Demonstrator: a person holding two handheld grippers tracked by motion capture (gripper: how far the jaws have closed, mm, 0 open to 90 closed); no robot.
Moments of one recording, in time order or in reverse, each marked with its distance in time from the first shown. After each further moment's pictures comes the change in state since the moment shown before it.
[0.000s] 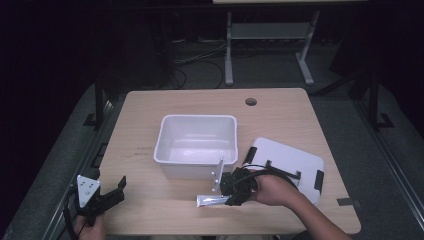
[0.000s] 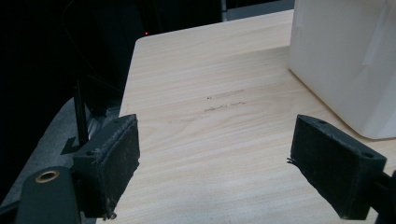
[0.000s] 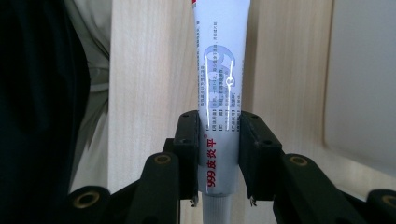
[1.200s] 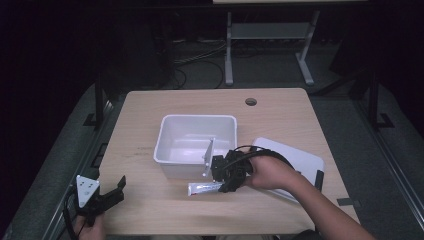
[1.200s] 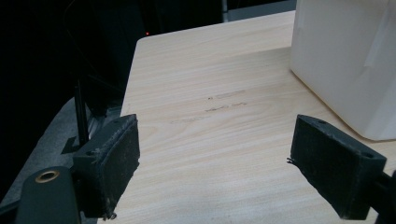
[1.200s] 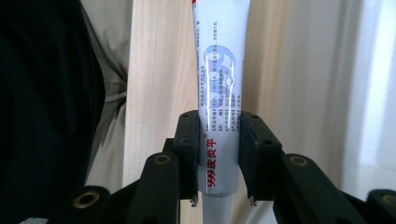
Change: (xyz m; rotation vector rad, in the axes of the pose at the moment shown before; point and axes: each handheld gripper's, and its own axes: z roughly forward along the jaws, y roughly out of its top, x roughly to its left) left arm 0.001 0.000 0.000 -0.005 0.002 -0.006; right arm -0.007 0.036 -0.061 0.012 -0.018 -0.041
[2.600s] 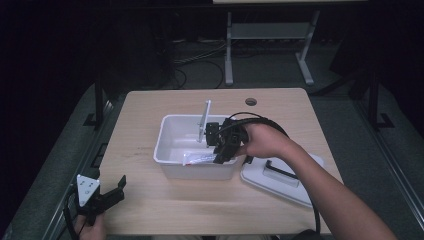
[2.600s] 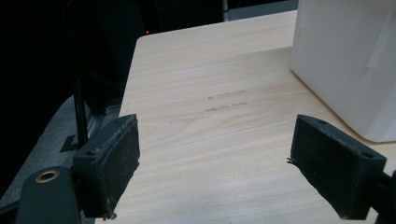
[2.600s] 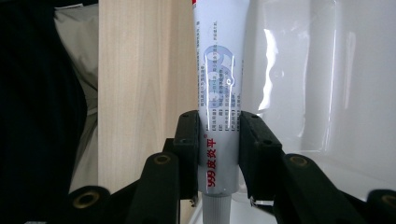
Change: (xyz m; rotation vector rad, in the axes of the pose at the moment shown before) left arm 0.000 0.000 0.002 0.009 0.002 -0.006; right arm -0.049 0.020 -0.048 -0.012 -0.033 0.050
